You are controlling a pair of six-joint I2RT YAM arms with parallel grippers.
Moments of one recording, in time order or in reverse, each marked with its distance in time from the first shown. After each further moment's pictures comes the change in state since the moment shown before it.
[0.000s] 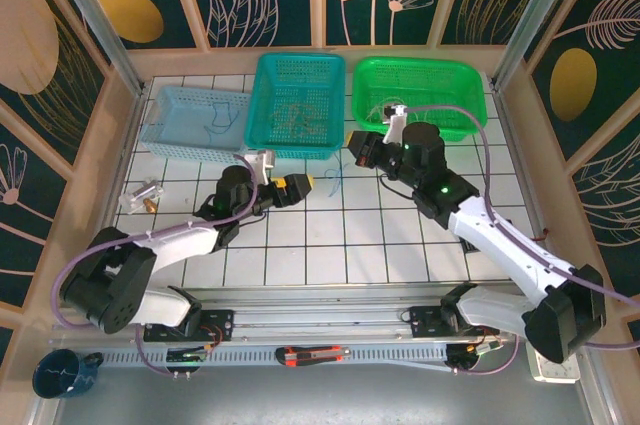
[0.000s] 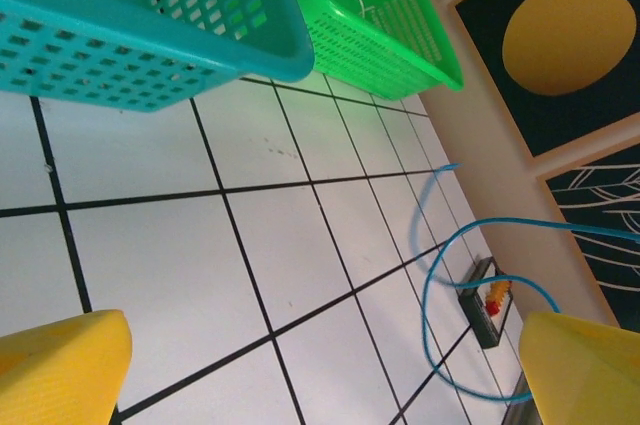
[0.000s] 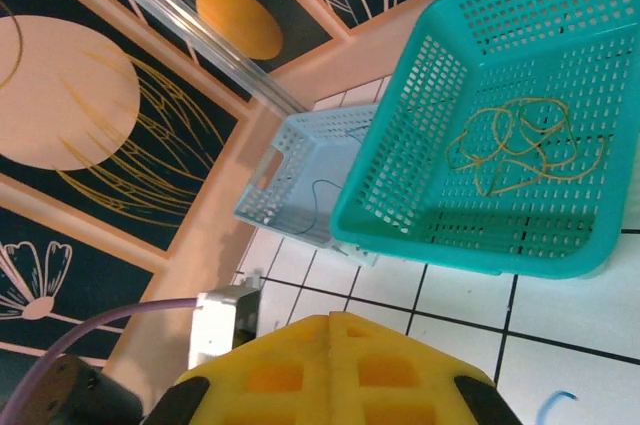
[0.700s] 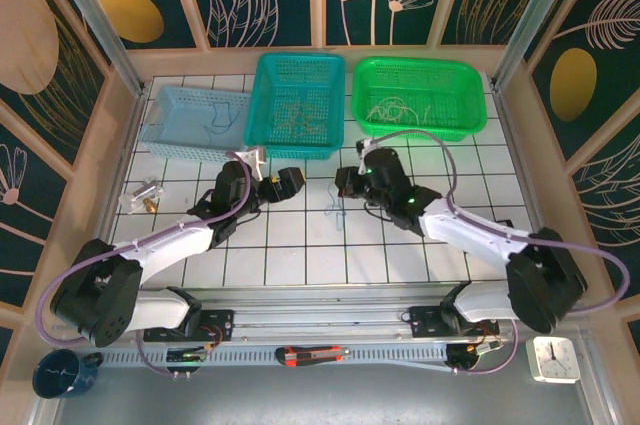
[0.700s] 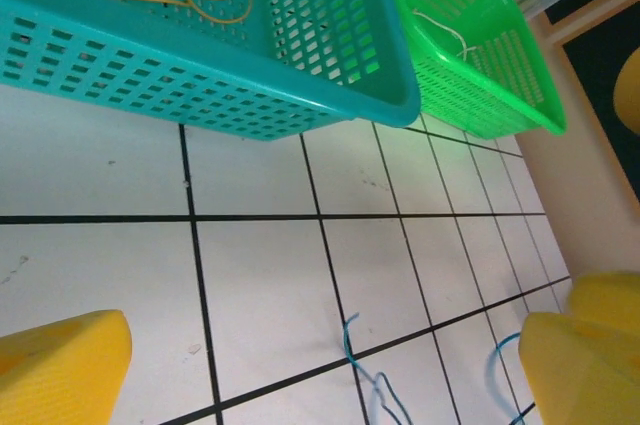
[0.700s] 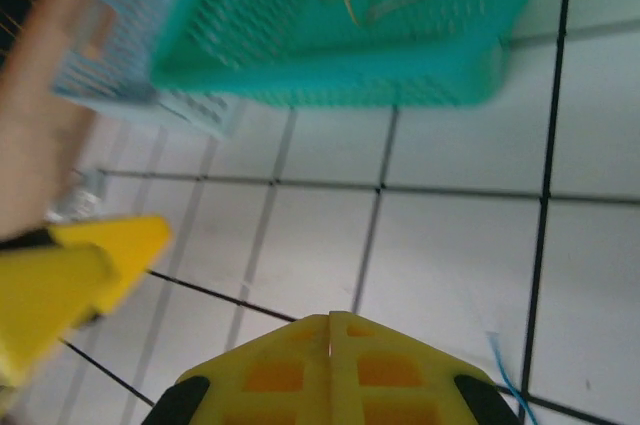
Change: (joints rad) left arm 0.000 -0.095 0.057 -0.249 -0.204 0.027; right arm 0.108 0.156 -0.142 0.022 0.148 -0.037
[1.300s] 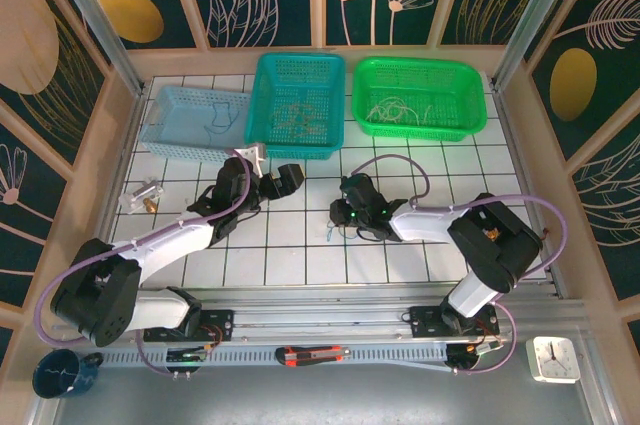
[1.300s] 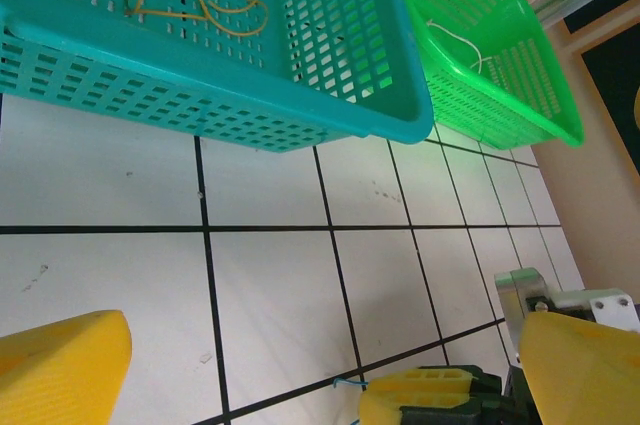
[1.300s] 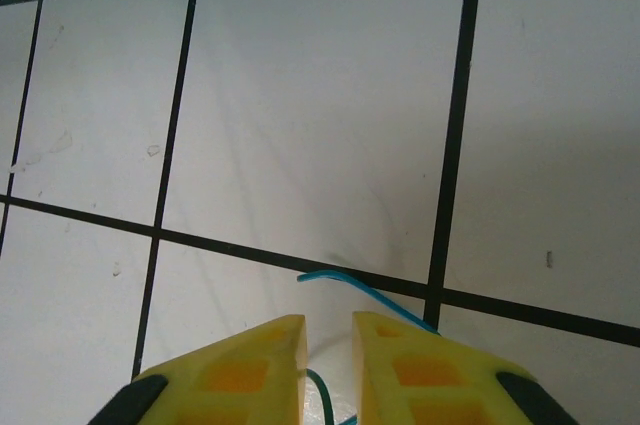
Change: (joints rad) left arm 0.000 0.003 0.039 -0.067 -0.042 0.003; right arm 0.089 0.317 -0.087 0.052 0.067 0.020
